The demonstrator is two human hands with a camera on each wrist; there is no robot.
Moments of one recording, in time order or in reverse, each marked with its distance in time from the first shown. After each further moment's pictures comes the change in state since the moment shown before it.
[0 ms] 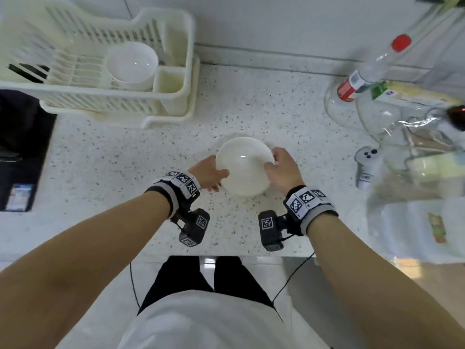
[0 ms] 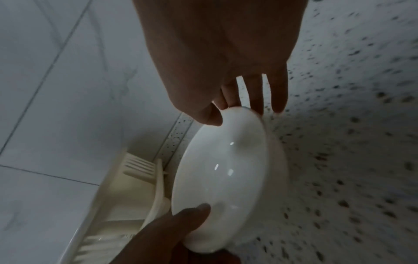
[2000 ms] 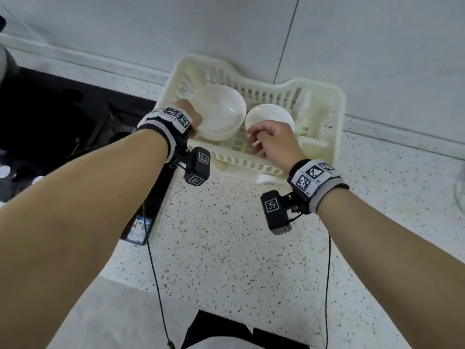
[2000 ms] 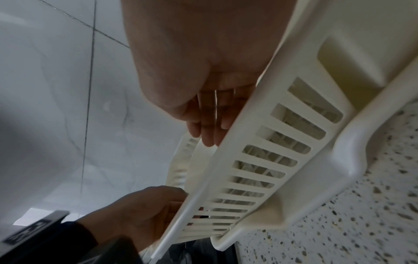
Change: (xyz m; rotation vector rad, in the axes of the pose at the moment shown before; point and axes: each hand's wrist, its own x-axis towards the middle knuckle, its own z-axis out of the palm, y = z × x) left_hand -0.007 -0.139 -0.388 -0.022 0.625 -0.306; right_hand 0.062 -0.310 0.194 0.176 -0.257 -0.456
